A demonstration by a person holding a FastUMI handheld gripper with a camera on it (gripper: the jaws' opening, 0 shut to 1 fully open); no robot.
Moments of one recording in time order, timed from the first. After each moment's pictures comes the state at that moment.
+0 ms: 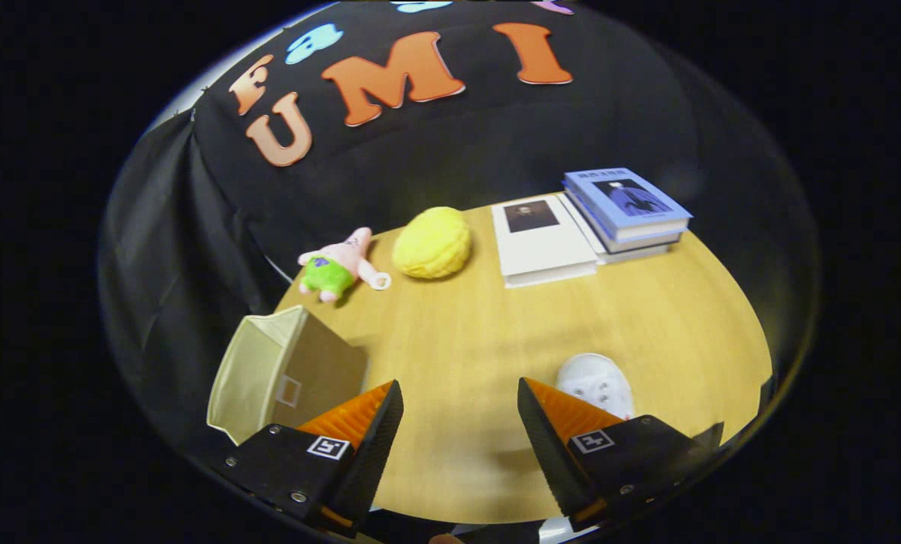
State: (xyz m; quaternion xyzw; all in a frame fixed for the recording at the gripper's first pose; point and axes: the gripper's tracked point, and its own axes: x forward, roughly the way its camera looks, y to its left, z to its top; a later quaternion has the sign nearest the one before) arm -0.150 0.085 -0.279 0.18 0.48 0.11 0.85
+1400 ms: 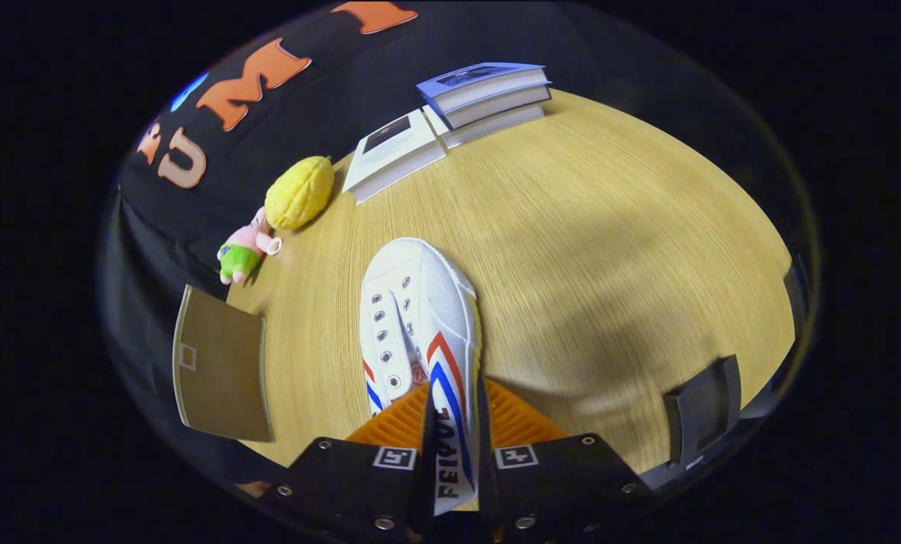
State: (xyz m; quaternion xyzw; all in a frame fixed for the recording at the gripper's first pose) arm -0.227 0.002 -0.413 0.29 0.59 0.05 0.75
